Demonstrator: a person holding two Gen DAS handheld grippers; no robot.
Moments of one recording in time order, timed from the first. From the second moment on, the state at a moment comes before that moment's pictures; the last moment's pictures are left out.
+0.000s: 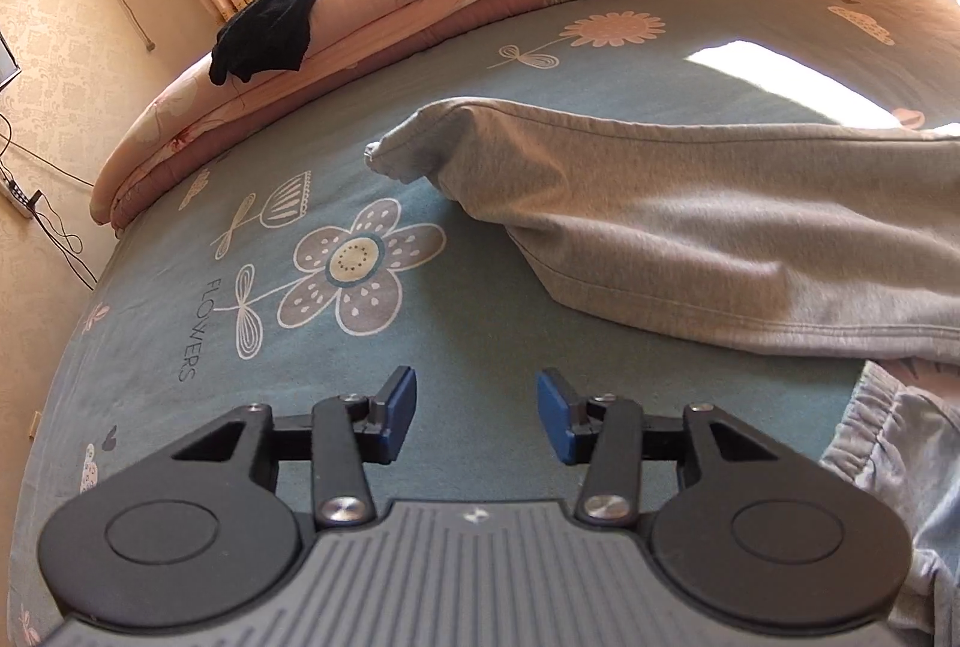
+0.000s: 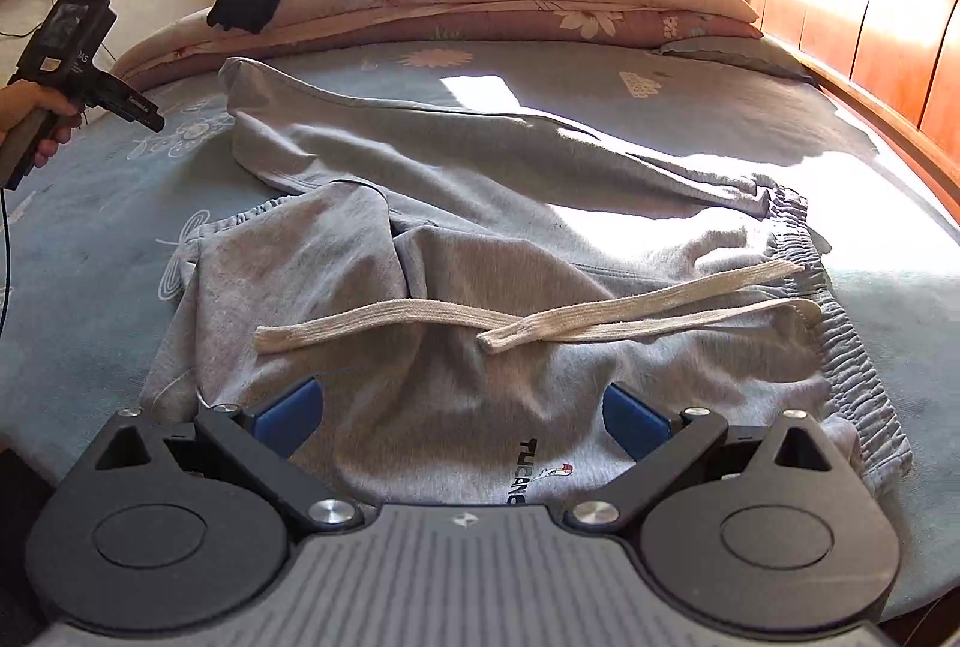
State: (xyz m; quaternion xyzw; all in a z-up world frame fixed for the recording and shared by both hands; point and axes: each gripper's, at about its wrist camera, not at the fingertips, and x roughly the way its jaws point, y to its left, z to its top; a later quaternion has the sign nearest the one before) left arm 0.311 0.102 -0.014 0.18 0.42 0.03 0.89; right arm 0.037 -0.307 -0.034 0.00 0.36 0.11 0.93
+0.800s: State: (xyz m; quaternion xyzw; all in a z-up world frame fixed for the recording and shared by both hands) left arm 0.220 0.071 -0.092 -0.14 0.49 -0.07 0.86; right arm -0.011 -0.334 -0.034 0.03 0.35 0.11 0.93
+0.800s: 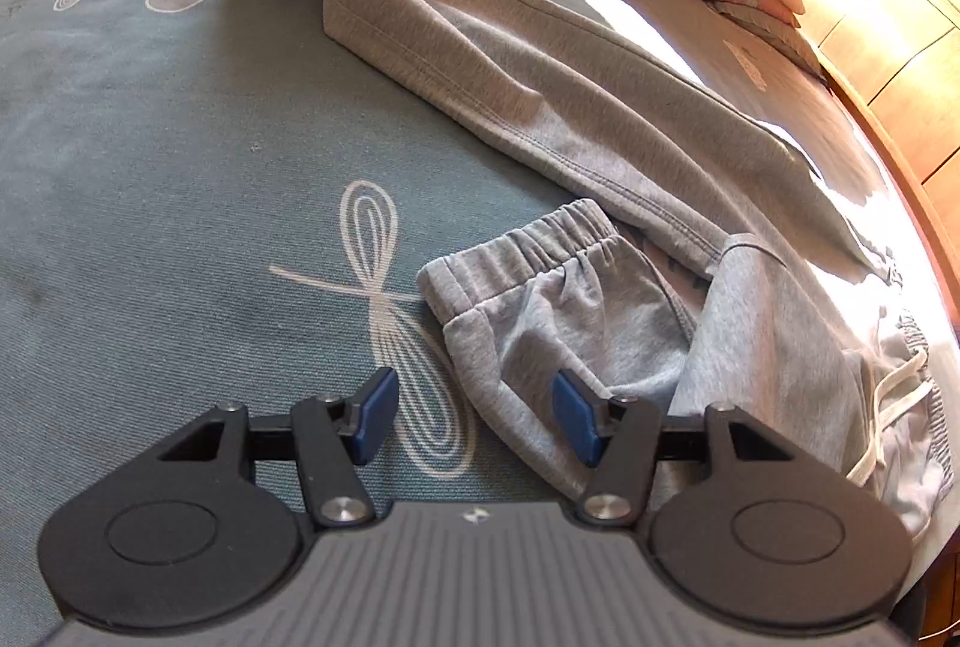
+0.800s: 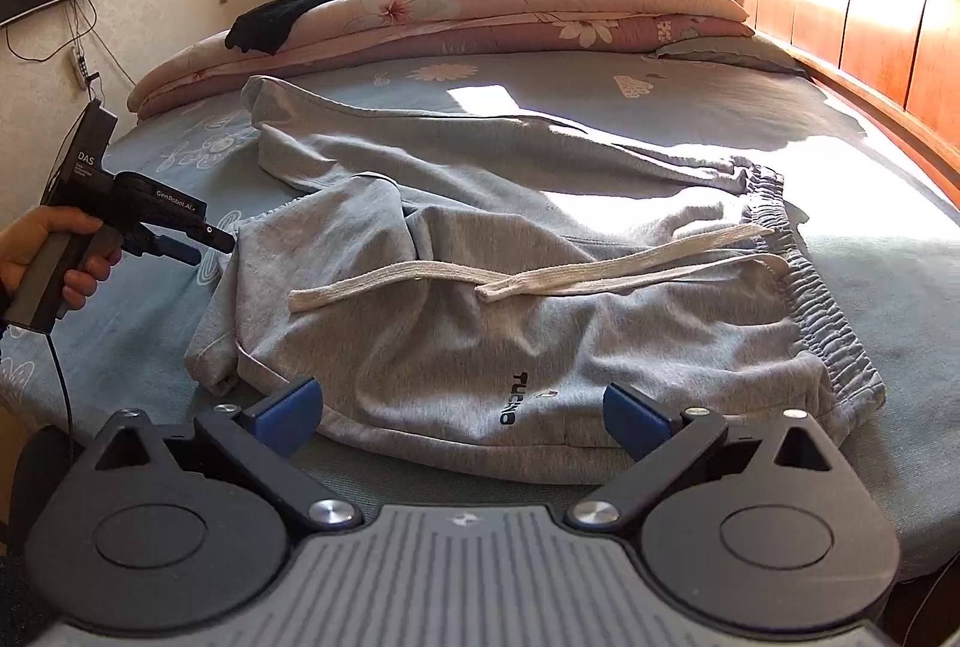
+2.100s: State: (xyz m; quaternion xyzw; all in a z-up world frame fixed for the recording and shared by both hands) left arm 0.152 0.102 -0.041 -0.11 0.34 0.03 0.93; right arm 0.012 -0.333 -0.050 0.03 0.38 0.10 0.92
